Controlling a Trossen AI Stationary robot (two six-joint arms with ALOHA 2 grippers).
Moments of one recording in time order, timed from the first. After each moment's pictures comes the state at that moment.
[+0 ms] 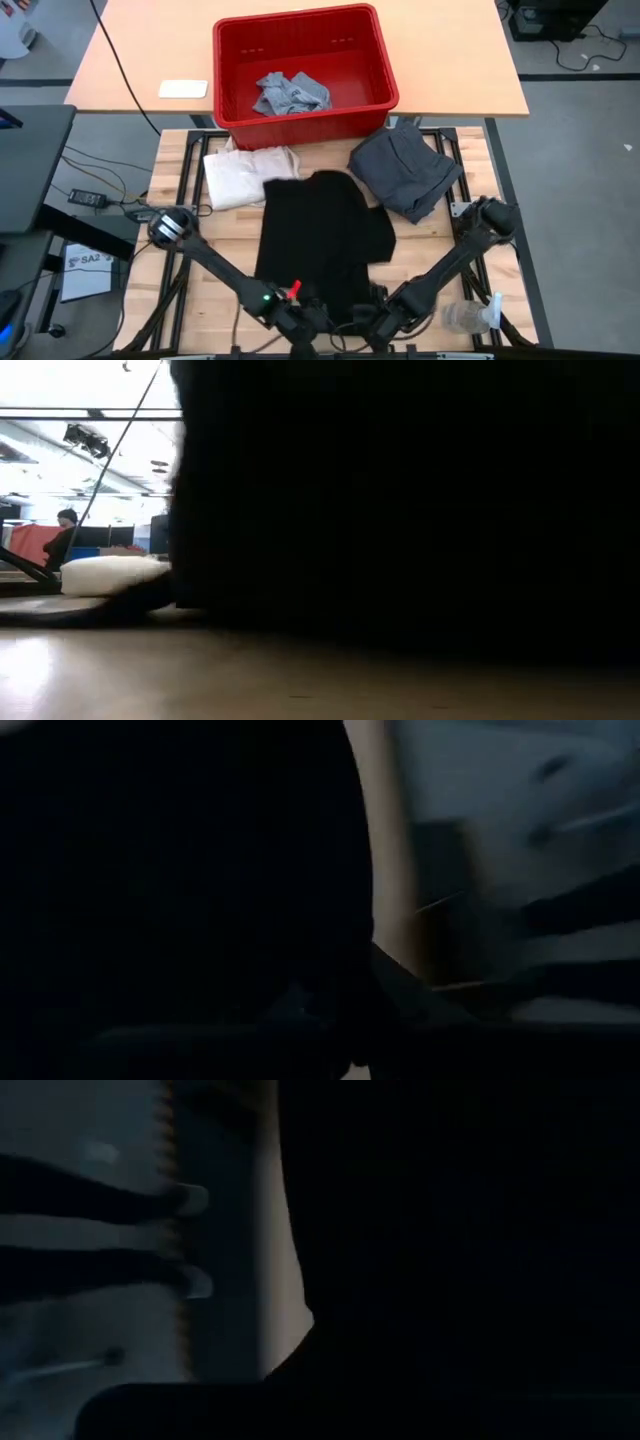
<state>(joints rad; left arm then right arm) -0.65 2.03 1.54 -0.34 -0.19 -0.56 0.72 1.95 1.43 -0.66 -0.03 0.79</state>
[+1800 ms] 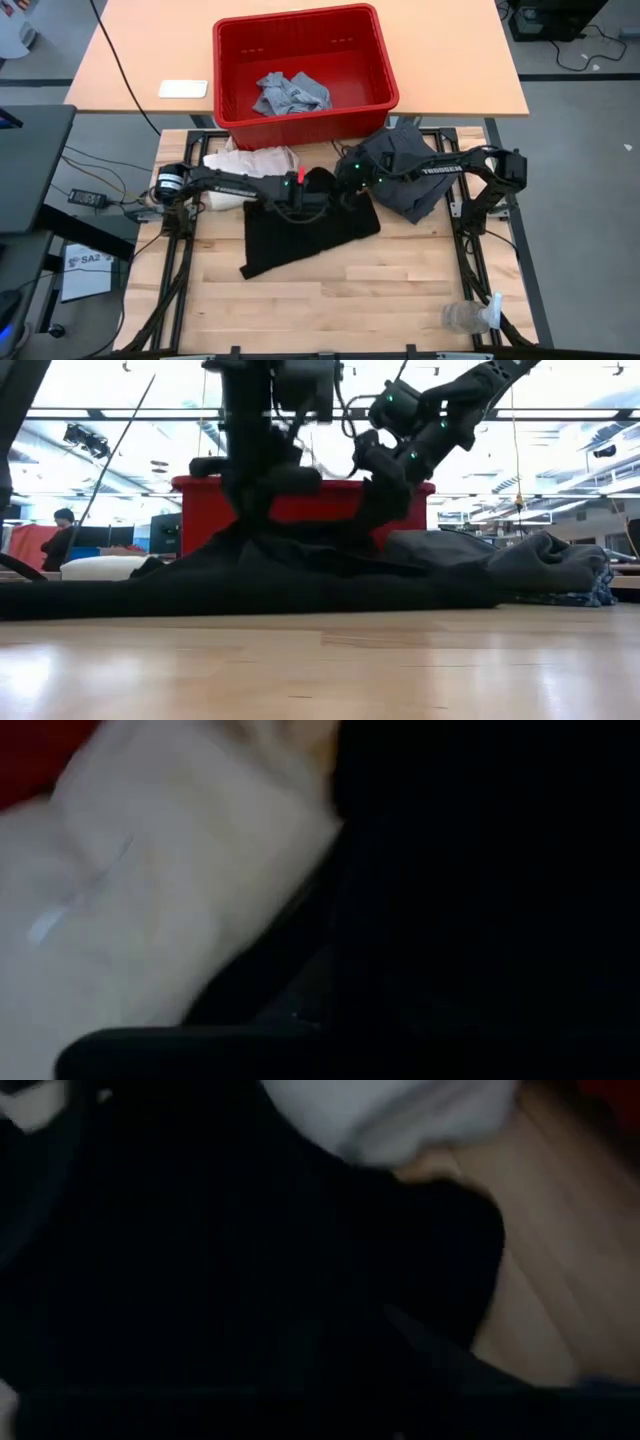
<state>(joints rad) 0.01 1.87 1.47 -1.13 -0.48 -1.00 -0.30 1.65 1.01 -0.16 -0.10 0.08</state>
